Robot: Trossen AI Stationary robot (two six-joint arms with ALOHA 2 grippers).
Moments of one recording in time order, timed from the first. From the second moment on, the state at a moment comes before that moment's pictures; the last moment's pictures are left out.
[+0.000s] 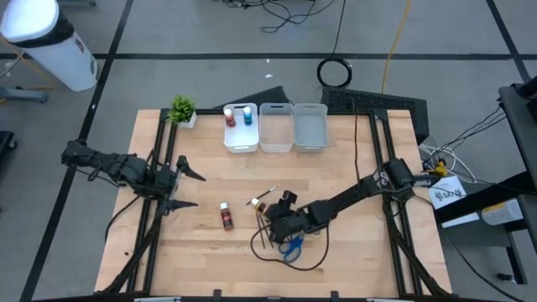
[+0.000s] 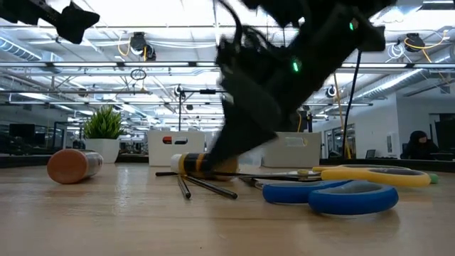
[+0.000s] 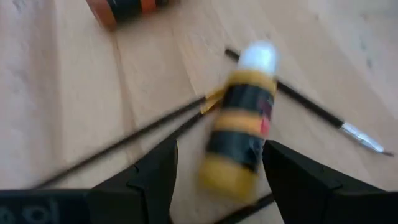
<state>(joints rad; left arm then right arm) -0.36 0.29 0.39 -0.23 -0.13 0.00 0.35 2.02 1.19 -0.06 0.49 0.49</state>
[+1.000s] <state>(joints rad) -0.36 0.33 0.39 -0.08 -0.13 -0.09 0.33 2.01 1.18 0.02 0.45 0.29</state>
